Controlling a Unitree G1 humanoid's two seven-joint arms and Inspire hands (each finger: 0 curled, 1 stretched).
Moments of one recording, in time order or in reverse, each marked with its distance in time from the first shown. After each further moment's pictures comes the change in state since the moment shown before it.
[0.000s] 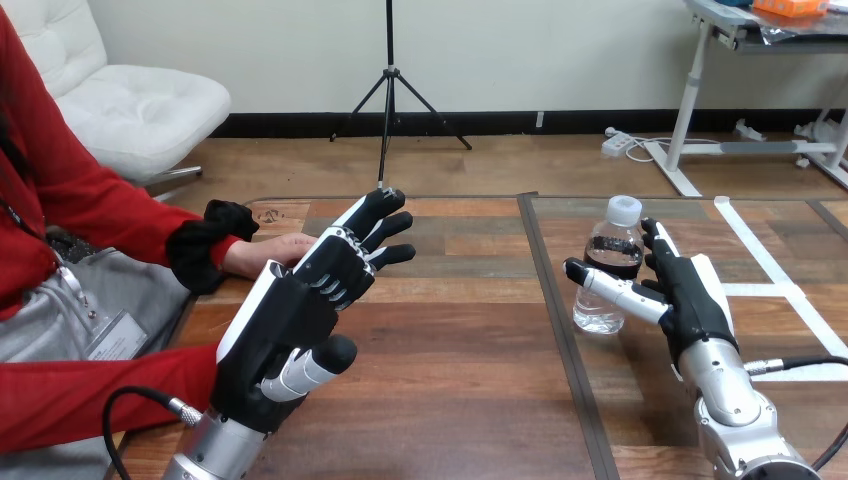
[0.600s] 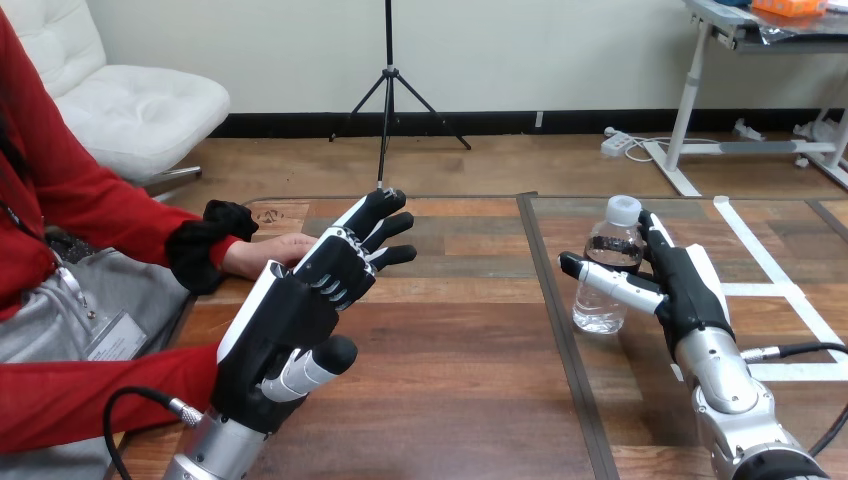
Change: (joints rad) left arm 0.002 -0.001 0.001 -0.003 -0.005 0.001 -0.005; right arm -0.028 0.000 0.002 0.002 -0.006 0.021 0.018
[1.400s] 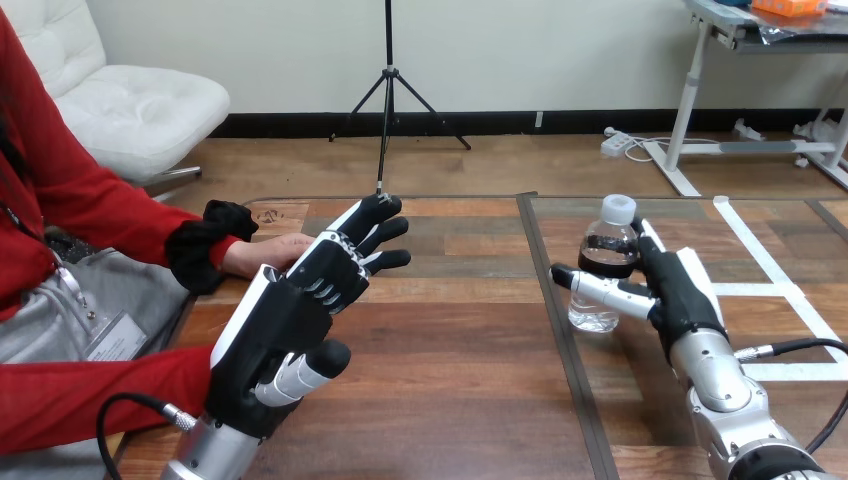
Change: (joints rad) left arm 0.019 0.005 0.009 -0.011 -0.007 0.000 -0.003; right arm -0.018 0.004 0.030 0.036 -0.048 0.051 -0.020
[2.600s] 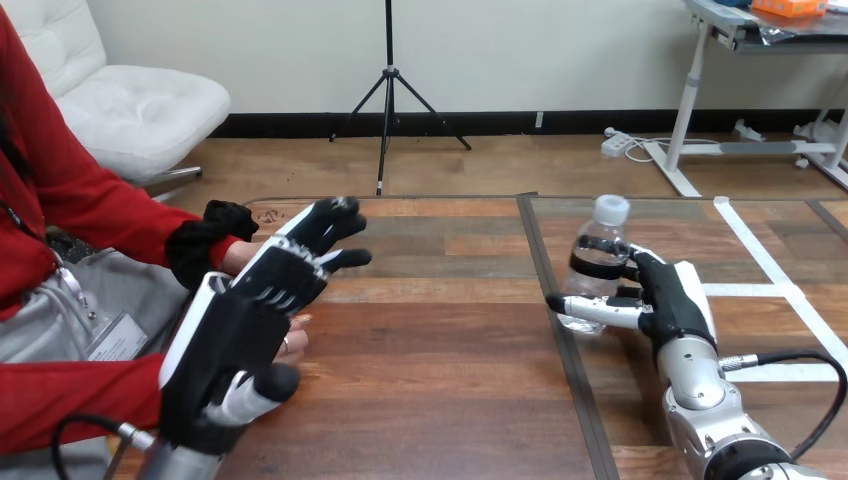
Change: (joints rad) left arm 0.075 0.019 0.042 -0.119 -0.131 0.013 -0.093; right arm -0.026 0.050 -0.030 0.031 0.005 0.077 -0.119
